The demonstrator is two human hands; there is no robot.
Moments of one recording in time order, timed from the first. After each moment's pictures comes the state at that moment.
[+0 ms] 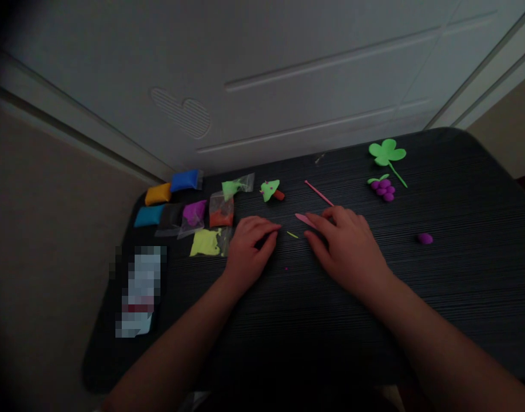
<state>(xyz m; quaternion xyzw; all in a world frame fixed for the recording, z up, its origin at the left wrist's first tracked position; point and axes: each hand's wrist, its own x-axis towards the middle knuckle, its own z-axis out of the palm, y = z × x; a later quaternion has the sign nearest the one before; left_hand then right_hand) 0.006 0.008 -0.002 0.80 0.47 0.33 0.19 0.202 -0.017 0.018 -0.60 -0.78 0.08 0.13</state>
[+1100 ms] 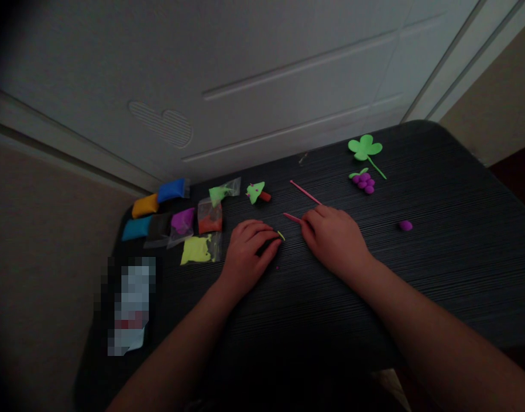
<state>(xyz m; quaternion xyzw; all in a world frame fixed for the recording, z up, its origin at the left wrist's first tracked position) 0.013 0.002 -0.003 0.85 0.43 0.25 0.14 0.204 -0.012 0.011 -0.64 -0.76 0.07 0.12</state>
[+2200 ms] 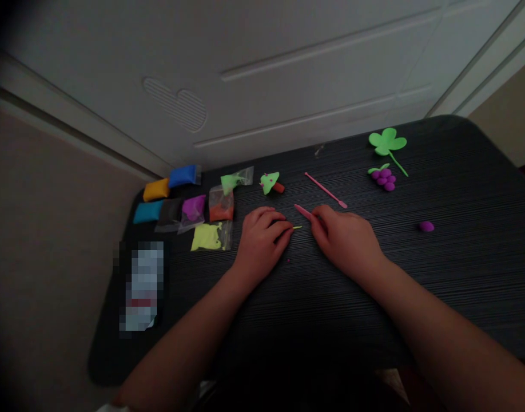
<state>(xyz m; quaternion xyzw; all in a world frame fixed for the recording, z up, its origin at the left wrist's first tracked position) 0.018 0.004 -0.007 0.86 0.45 0.23 0.10 0.196 -0.017 0.011 -0.67 -0.74 0.07 0.10</state>
